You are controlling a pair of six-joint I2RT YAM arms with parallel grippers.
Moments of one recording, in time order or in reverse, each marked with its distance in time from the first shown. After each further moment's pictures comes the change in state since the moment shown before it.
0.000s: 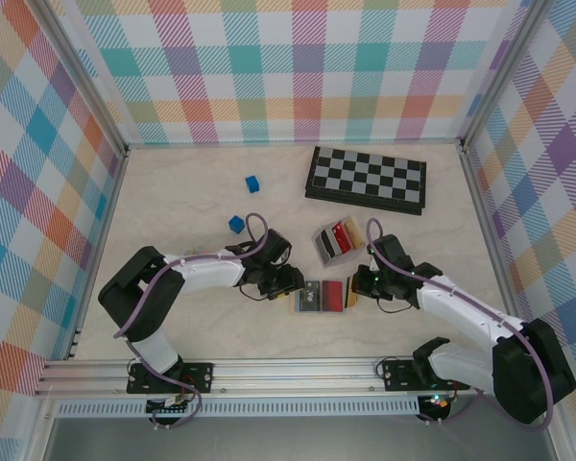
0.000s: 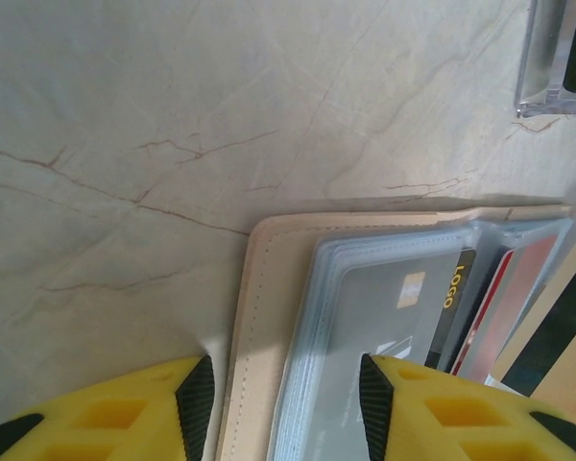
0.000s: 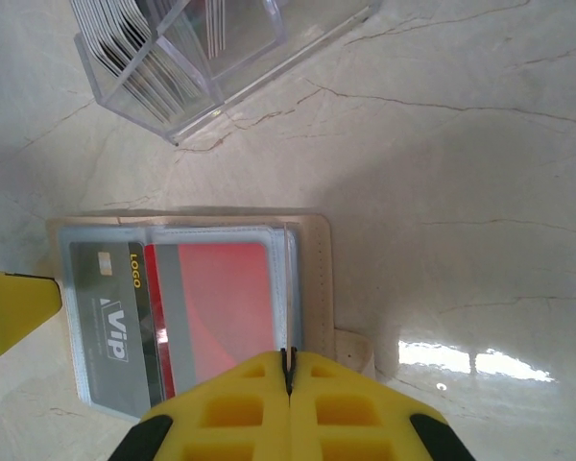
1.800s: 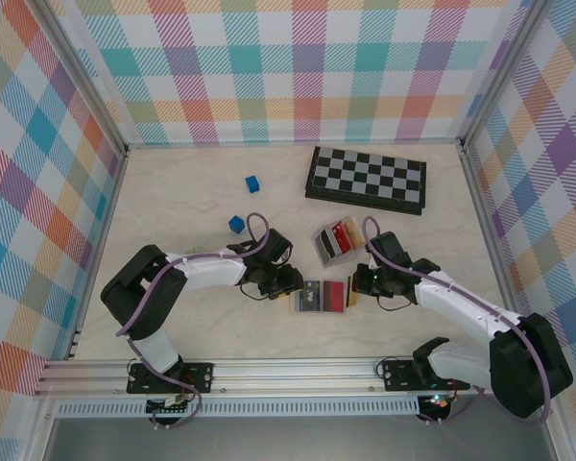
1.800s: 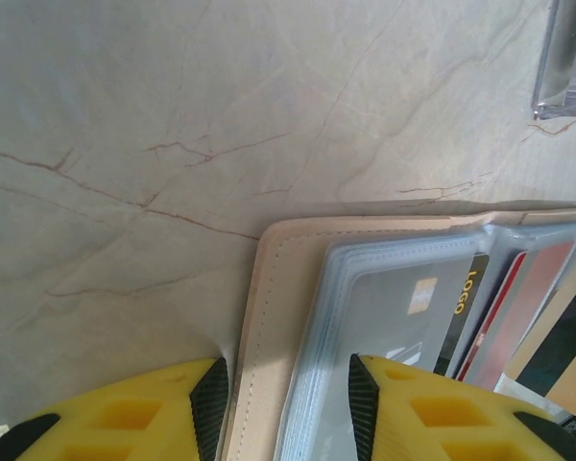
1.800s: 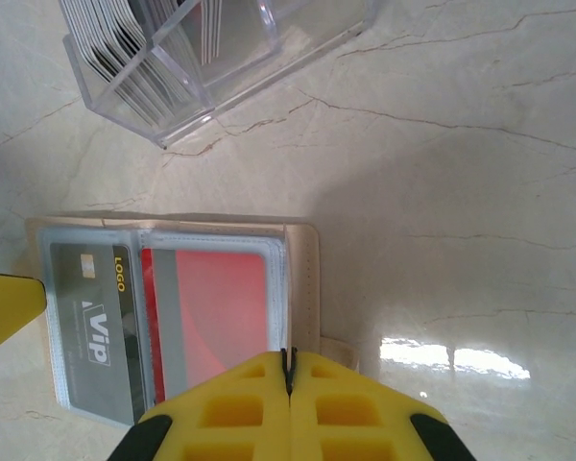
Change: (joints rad) left arm 0.000 0.014 0.013 -0.020 -0.001 0.000; right arm 0.000 0.033 0.034 -0.031 0.024 -0.047
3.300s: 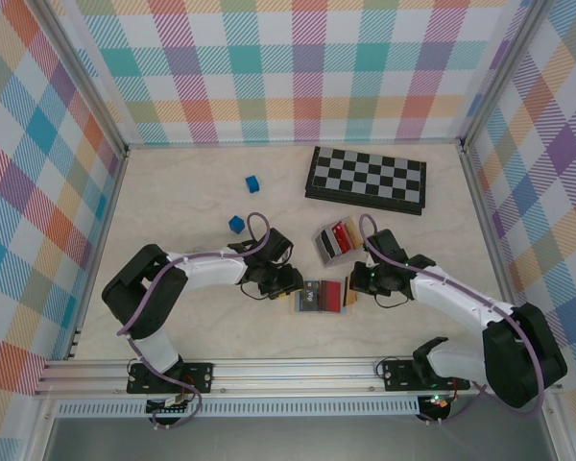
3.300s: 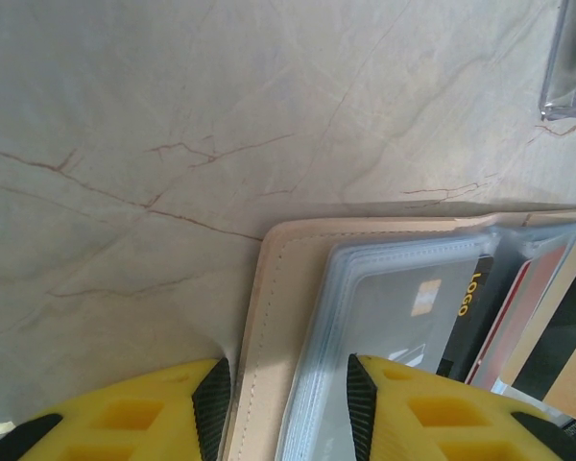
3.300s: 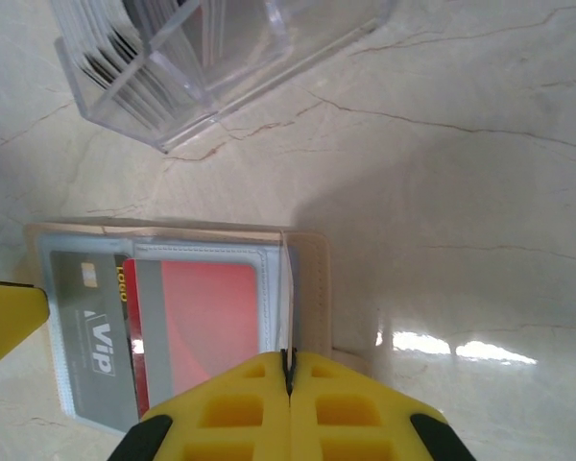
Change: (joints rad) left arm 0.000 0.008 0.012 -0.017 0.000 0.000; right arm 0.000 0.058 0.024 0.012 -0.023 0.008
